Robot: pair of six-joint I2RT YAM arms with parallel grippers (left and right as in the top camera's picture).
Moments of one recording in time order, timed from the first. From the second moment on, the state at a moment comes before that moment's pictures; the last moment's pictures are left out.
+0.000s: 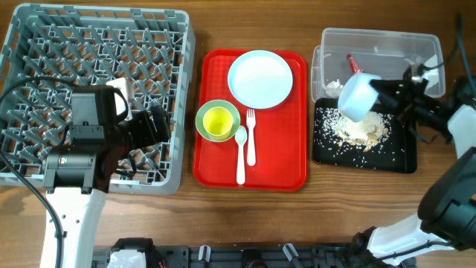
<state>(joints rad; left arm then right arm) -0.03 1.08 1.09 -0.96 0.13 -0.30 -0.52 1.78 1.15 -0.75 -1.51 0.27</state>
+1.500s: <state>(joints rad) -0.03 1.08 1.09 -0.96 0.13 -0.30 0.44 1.78 1.16 -0.70 -0.22 0.00</state>
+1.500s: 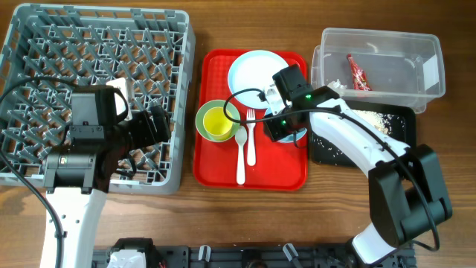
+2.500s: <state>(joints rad) -0.03 1.08 1.09 -0.96 0.13 -0.30 0.60 1.88 1.38 -0.71 -0.31 0.27</state>
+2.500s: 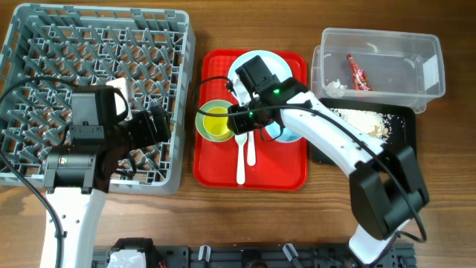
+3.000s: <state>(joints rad) -0.03 1.08 1.09 -0.96 0.13 -0.30 0.60 1.93 1.38 -0.67 -0.29 0.32</state>
